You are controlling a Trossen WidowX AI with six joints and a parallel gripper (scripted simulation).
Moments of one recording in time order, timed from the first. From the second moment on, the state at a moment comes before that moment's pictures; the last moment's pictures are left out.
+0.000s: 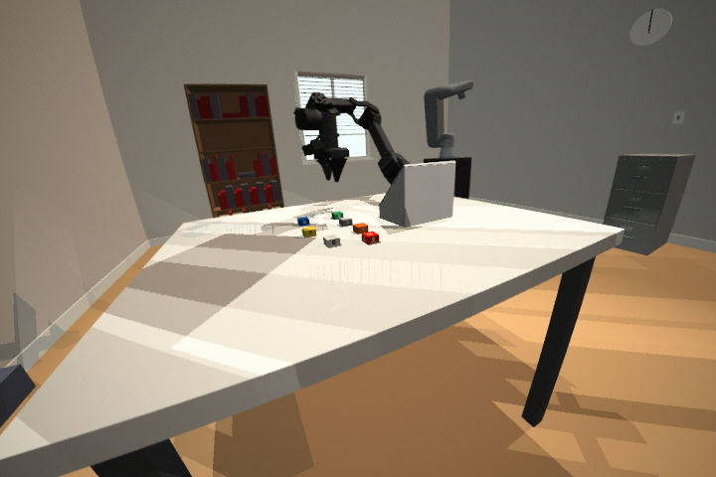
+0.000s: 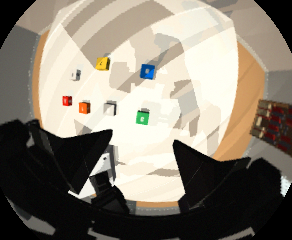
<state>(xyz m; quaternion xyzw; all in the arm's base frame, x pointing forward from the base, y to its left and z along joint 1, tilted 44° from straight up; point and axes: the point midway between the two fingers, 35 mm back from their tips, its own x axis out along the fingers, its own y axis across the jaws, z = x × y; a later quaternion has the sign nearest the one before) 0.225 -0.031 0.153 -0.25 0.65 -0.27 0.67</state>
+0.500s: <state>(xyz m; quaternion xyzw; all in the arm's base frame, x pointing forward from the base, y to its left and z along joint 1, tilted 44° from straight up) 0.231 -0.016 0.142 -0.25 0.64 -0.27 0.67</state>
